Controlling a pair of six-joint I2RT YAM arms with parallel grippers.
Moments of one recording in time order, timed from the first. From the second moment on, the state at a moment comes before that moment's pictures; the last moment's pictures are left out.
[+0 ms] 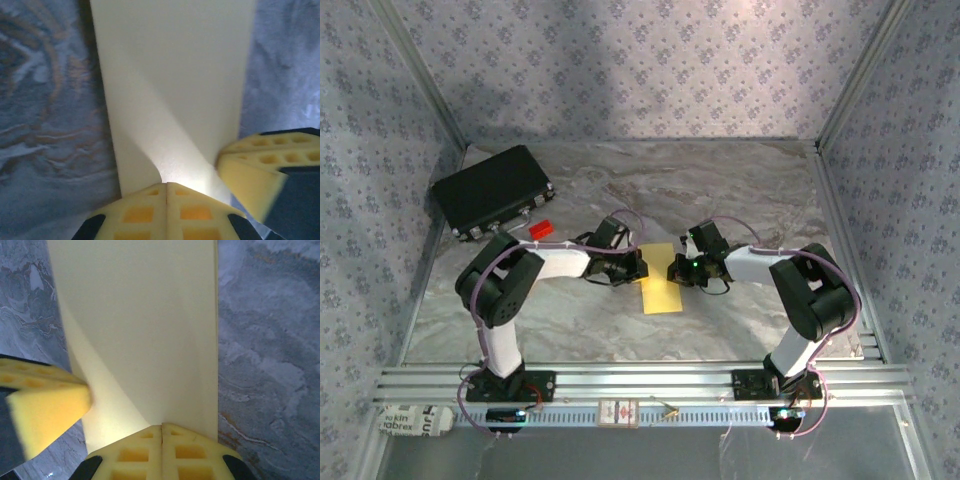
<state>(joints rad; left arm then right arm) -0.69 1.85 0.92 -0.03 0.47 -0.88 0.50 1.67 0.74 -0.11 -0.44 0.64</state>
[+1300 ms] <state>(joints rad) -0.62 1.94 1.08 -0.11 0.51 -0.84 0.50 1.67 0.74 -0.13 -0.43 0.63</state>
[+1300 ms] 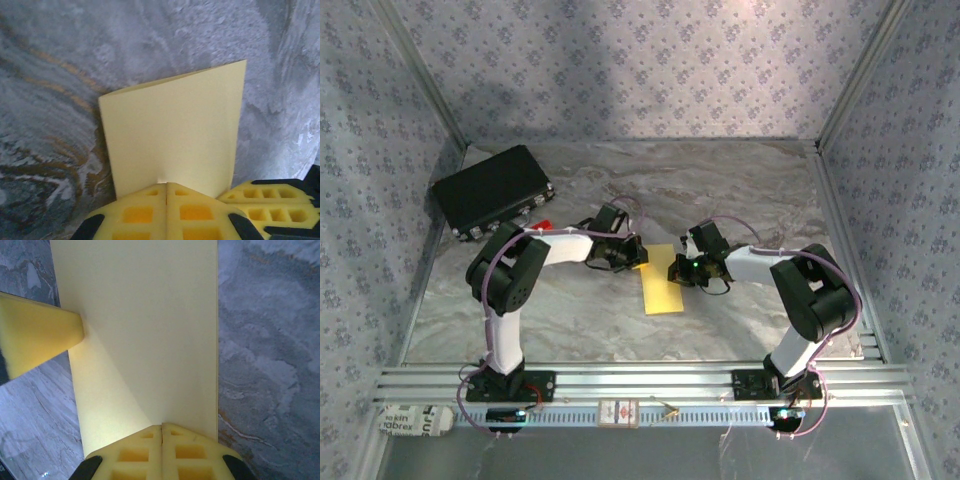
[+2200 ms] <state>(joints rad) -0.58 2.01 1.15 -0.11 0.56 -0.83 0.47 1.37 0.65 -0.27 -0.34 0.68</state>
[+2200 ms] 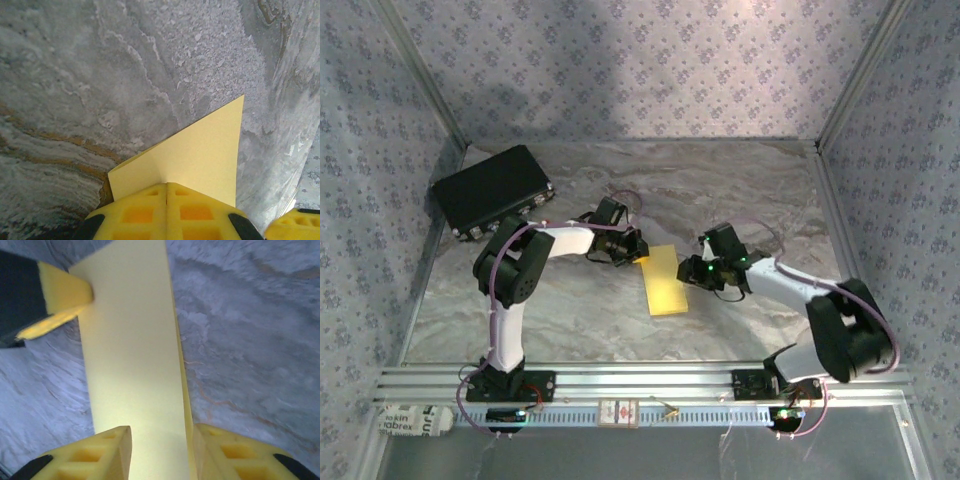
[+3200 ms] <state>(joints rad) -0.58 2.02 1.16 -0.12 0.57 -0.83 0.46 1.41 0.57 -0.23 -0.57 0.75</state>
